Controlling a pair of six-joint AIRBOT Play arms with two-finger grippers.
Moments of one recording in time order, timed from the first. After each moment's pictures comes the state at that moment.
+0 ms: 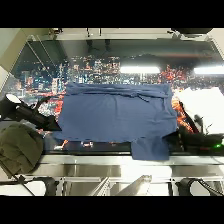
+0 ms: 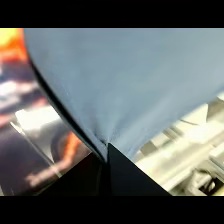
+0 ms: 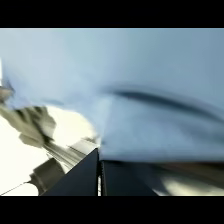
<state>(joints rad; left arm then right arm) 0.33 -1.55 1.00 1.08 -1.49 -1.00 -0.52 -1.04 0.38 -0.56 1.36 1.09</state>
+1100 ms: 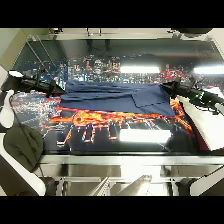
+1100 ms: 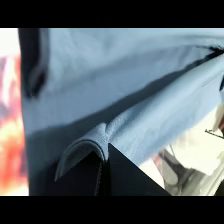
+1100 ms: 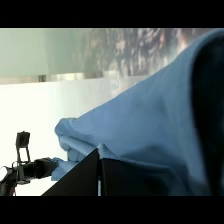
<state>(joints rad) 0.31 -2.15 1.86 0.71 -1.51 -1.12 -0.32 -1.98 1.30 0.01 1.11 0.85</state>
